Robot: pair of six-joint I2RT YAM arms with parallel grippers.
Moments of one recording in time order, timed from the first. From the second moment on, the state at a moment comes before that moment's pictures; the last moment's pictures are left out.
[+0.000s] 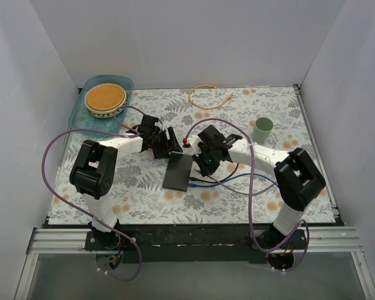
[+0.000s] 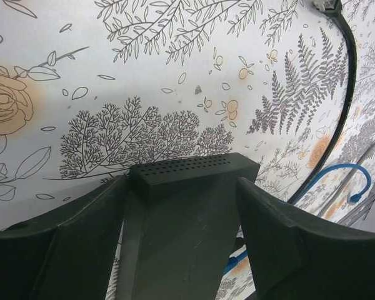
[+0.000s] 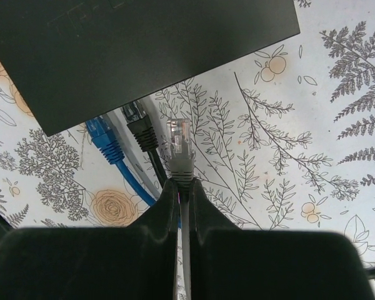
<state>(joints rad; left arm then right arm) -0.38 1.83 1.08 -0.17 0.36 -0.65 0.75 1.71 1.14 -0.55 -0.25 -0.18</state>
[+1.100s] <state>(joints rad) -0.38 1.67 0.90 -0.19 0.30 -0.64 0.78 1.83 1.22 -0.56 -0.22 -0.20</state>
